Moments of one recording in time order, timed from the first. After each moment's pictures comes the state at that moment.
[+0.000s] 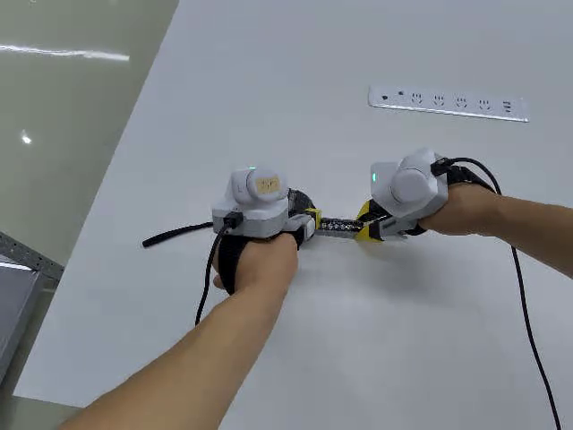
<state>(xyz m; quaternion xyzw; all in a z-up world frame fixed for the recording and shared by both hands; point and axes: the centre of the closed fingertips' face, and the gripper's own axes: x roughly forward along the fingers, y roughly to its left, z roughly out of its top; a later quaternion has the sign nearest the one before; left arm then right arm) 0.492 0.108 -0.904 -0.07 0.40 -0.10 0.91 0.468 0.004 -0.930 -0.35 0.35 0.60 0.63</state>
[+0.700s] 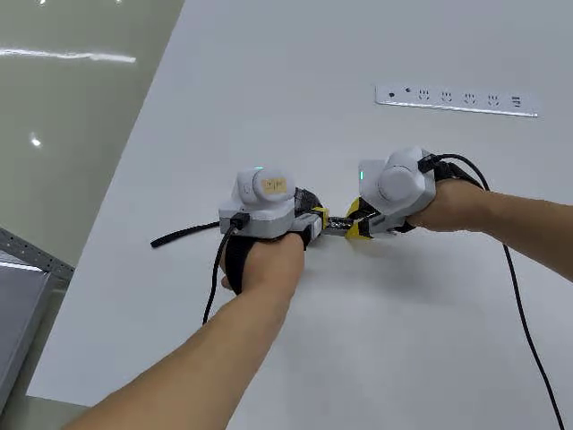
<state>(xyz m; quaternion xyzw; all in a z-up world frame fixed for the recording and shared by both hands) 0.492 0.109 -0.905 -0.07 0.40 -0.10 0.91 0.472 0.031 -0.937 -0.35 0.34 0.61 0.63</state>
